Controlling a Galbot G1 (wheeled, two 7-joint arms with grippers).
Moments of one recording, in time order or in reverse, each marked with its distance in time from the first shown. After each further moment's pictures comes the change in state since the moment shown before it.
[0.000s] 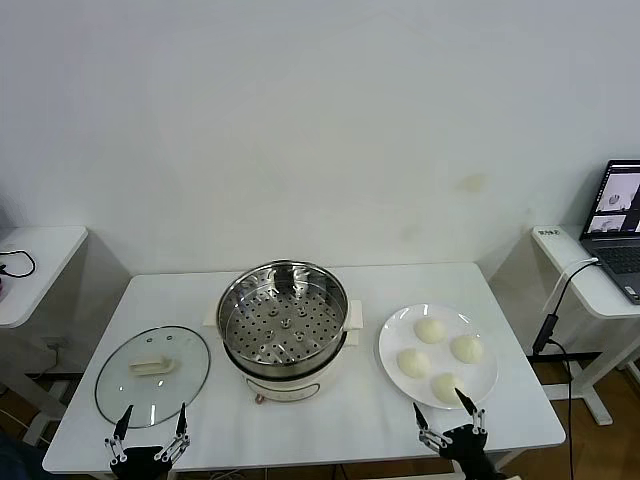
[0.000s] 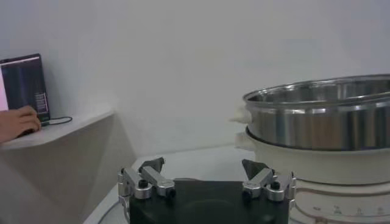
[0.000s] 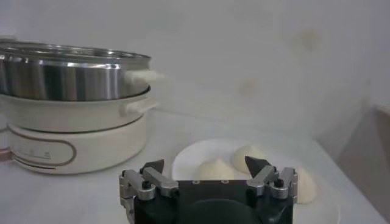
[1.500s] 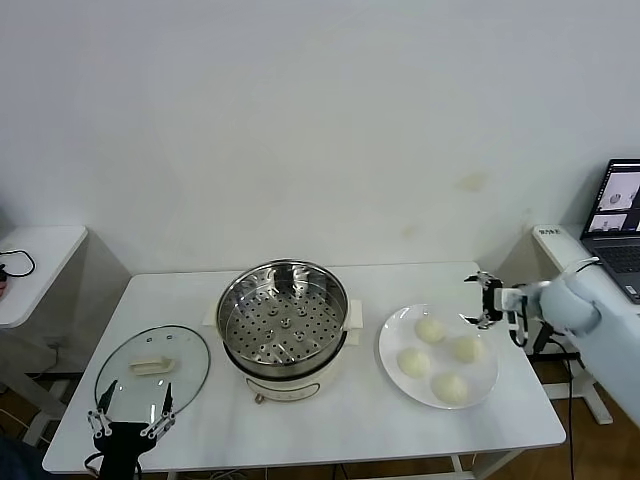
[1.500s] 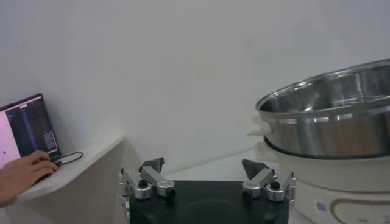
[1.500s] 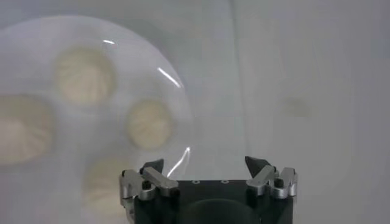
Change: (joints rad) left arm -0.057 0.025 -0.074 -0.051 0.102 0.114 0.027; right arm 1.424 -0.654 -0.874 -0.637 -0.327 -0.153 -0.770
